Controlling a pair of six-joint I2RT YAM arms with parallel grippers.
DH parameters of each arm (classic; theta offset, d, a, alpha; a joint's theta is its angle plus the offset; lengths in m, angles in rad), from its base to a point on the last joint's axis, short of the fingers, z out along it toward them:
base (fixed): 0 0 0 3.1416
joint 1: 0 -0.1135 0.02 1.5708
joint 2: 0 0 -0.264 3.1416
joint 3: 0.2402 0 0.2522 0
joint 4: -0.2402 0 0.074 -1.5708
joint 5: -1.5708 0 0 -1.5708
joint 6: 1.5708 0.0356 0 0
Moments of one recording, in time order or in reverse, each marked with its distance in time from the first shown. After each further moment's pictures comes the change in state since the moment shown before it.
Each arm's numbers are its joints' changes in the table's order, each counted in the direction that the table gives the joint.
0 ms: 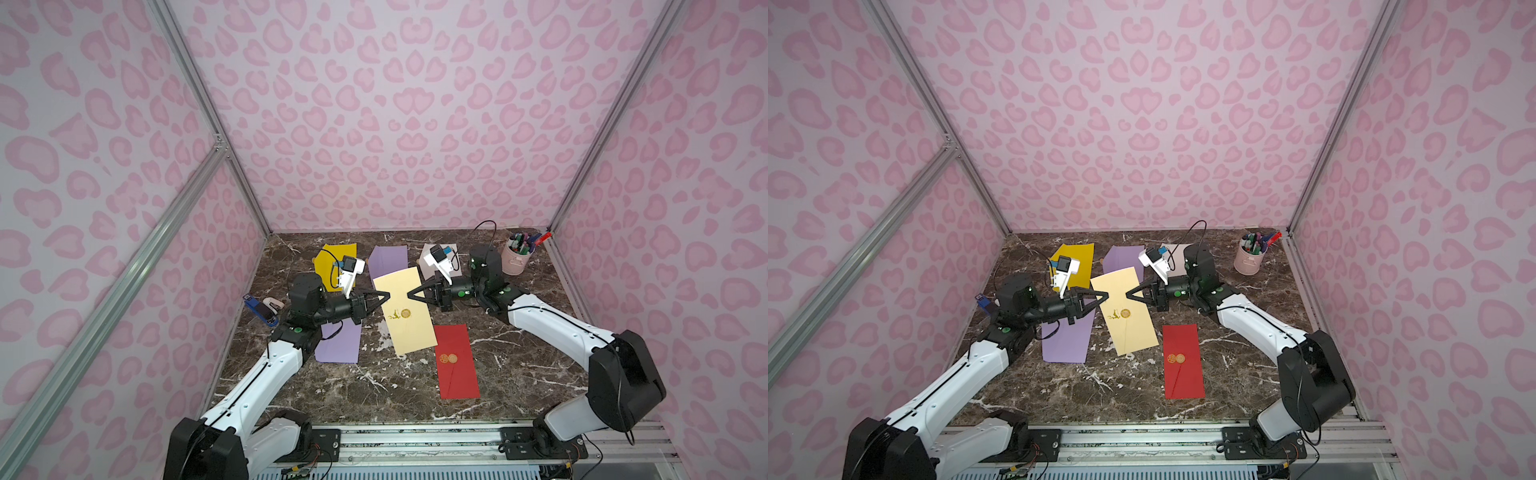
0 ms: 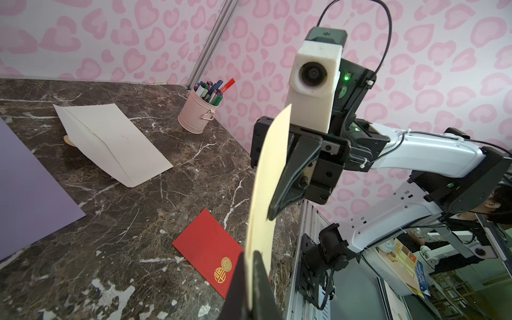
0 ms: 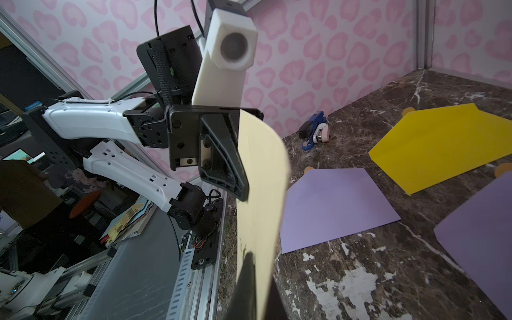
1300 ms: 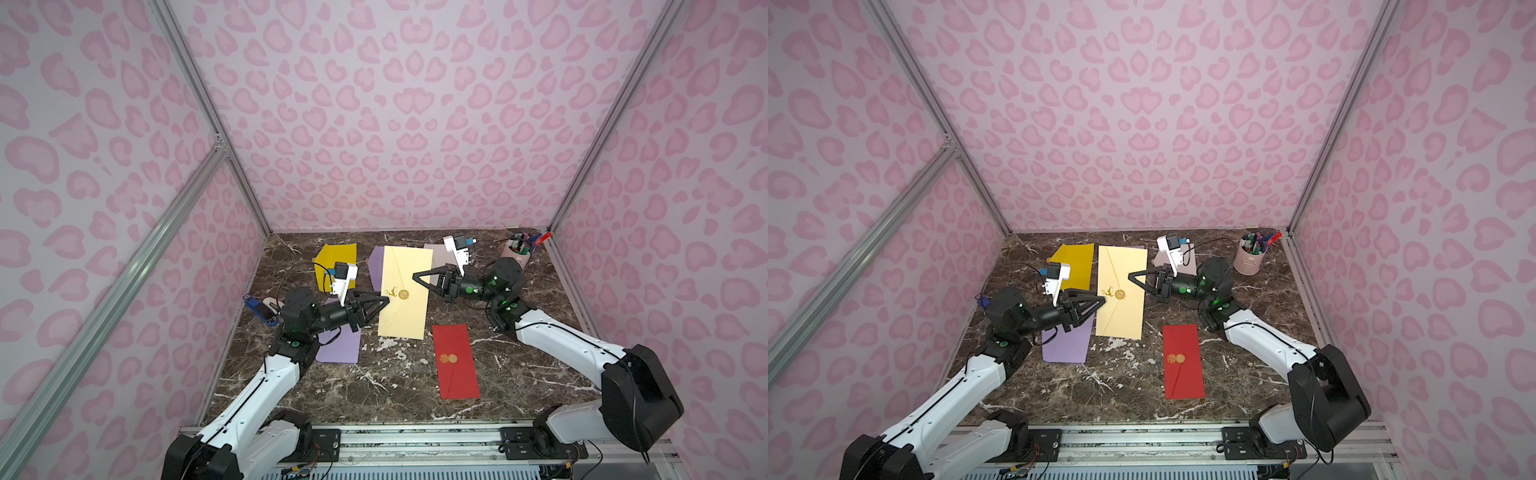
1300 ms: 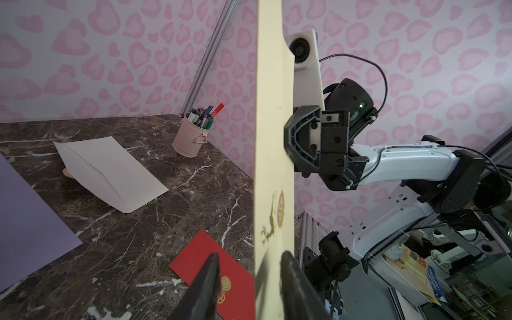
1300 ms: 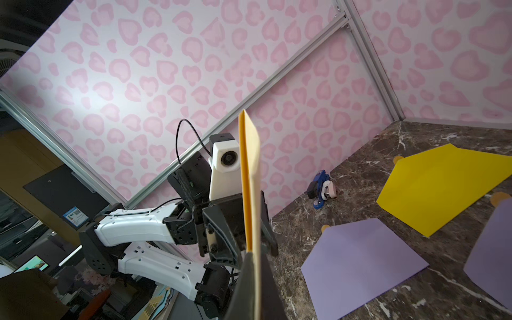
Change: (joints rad) left arm 0.001 -0.098 -0.123 0.249 0.009 -0.084; right arm -0.009 -0.108 -0.177 0.589 -0.210 0.605
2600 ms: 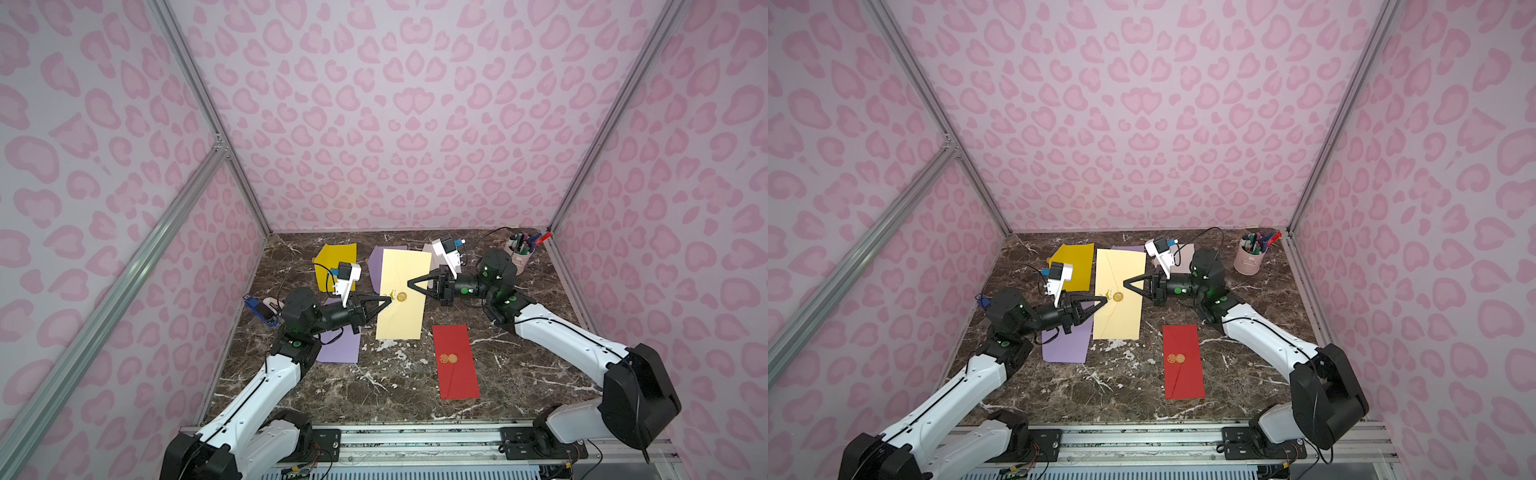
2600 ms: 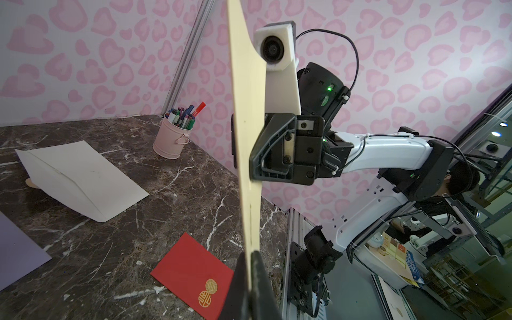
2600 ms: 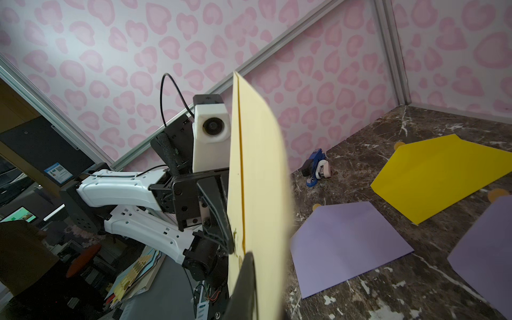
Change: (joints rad) left arm 0.027 0.009 0.010 0.014 -0.031 -0.014; right arm -0.014 0.014 0.095 -0.286 0.073 -0.262
